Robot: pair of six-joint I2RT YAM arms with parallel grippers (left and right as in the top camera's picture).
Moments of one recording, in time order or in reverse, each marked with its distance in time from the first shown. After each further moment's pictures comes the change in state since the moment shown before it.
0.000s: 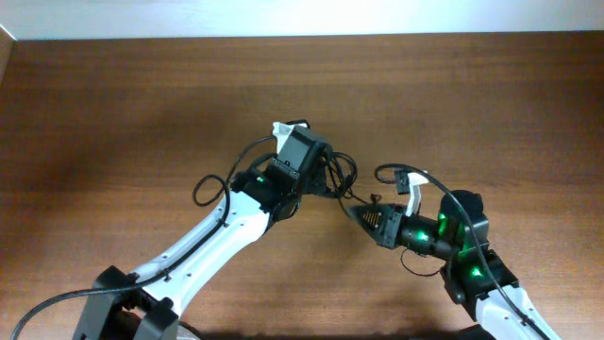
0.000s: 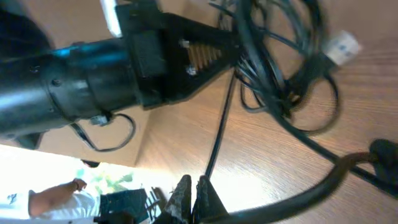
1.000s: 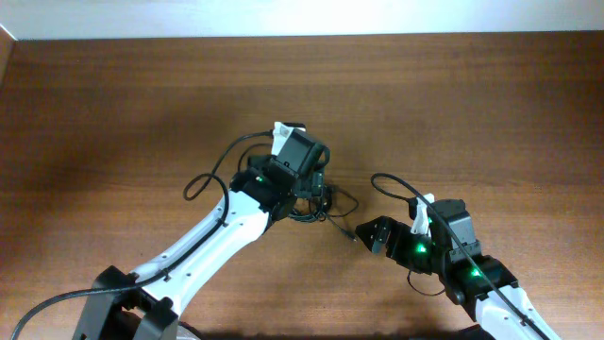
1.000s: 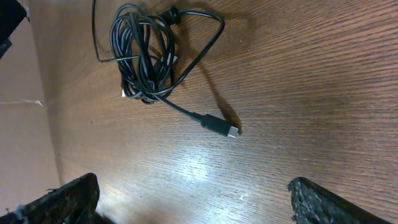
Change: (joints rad) left arm 0.002 0.000 -0.001 -0.089 -0.186 0.224; right arm 0.006 0.000 -0.003 -0.441 0.298 -0.002
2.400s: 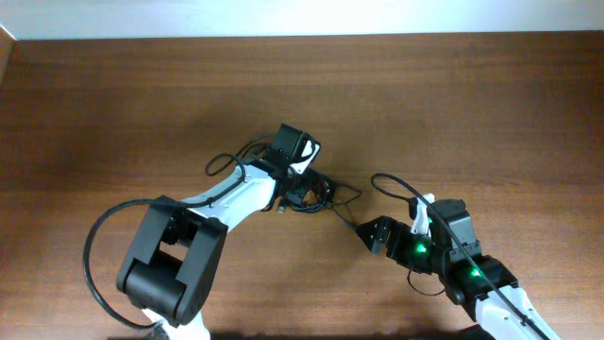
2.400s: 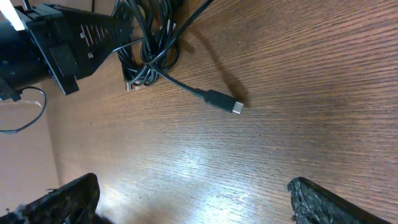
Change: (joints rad) left arm 0.136 0.314 0.002 0.166 0.318 0.480; right arm 0.000 0.000 0.000 0.001 0.004 0.001
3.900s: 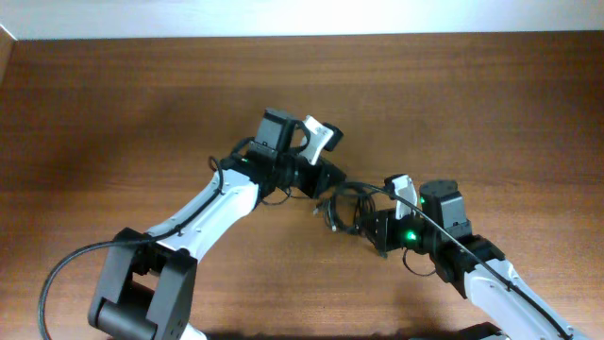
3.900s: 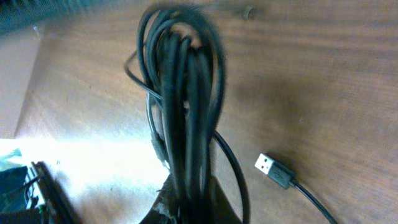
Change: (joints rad) left arm 0.033 -0.169 -0.013 0.118 0.729 -0.120; right arm -0.005 0.195 0.075 0.177 -0.097 -0.439
